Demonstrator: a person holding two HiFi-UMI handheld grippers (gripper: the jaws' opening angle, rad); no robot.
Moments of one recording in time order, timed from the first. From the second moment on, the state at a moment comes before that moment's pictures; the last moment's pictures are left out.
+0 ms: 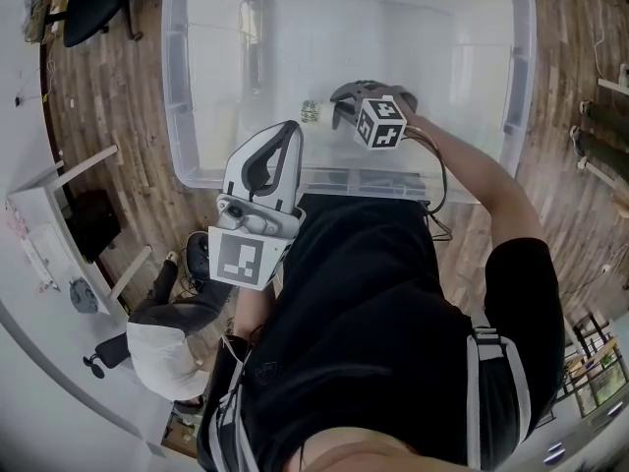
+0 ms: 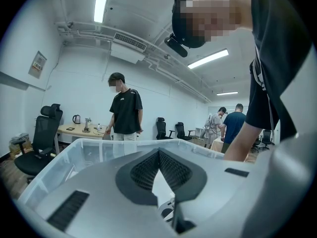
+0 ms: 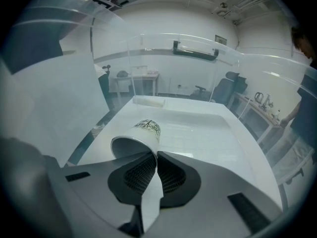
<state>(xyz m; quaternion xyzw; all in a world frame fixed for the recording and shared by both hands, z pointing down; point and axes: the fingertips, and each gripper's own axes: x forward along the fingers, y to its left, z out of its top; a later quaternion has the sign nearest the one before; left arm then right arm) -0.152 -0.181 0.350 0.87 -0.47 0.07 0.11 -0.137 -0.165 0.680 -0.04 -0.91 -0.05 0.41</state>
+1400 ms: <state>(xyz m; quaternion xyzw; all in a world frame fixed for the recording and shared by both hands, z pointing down) -0.140 -0.162 0.334 0.89 -0.44 0.02 0.09 -0.088 -0.213 0.465 0.20 -0.94 0.02 0.27</state>
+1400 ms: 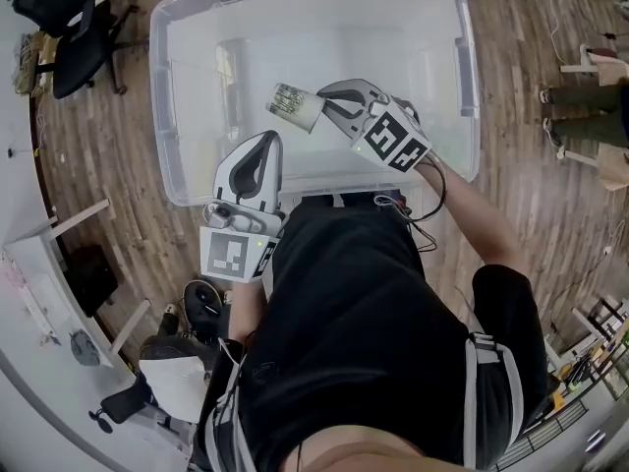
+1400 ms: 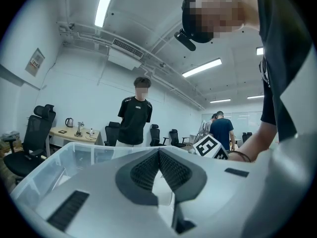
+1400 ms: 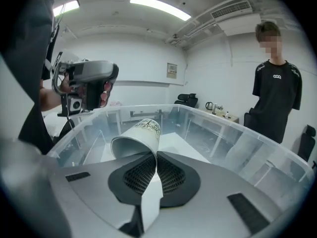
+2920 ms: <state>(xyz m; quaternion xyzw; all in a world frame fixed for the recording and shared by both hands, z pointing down) -0.052 -0.112 0.332 0.92 -0.39 0.04 0.08 0.026 -0.118 0.347 0.35 -0.93 0.10 0.04</state>
